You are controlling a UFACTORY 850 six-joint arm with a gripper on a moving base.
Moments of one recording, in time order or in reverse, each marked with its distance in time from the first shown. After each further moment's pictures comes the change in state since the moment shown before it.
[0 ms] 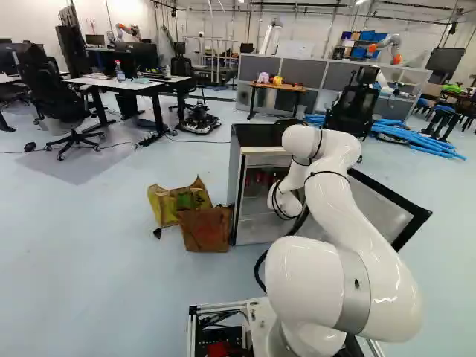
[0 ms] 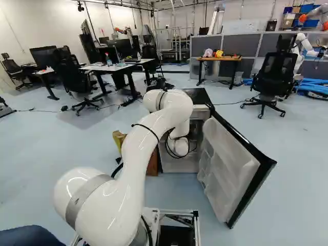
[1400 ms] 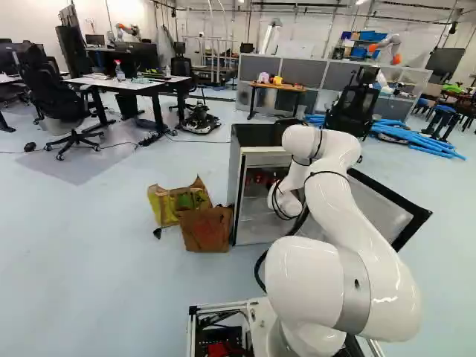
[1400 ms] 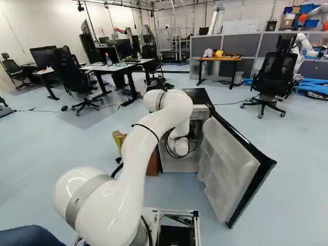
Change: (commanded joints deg) arm 0.0 -0.1 -0.2 0.0 0.0 0.0
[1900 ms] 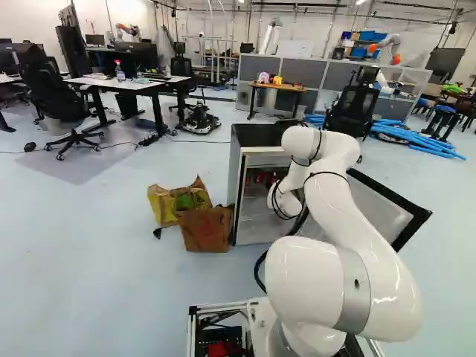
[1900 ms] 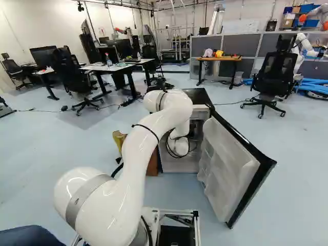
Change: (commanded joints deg) arm 0.0 -0.8 -1.5 0.0 0.0 0.0
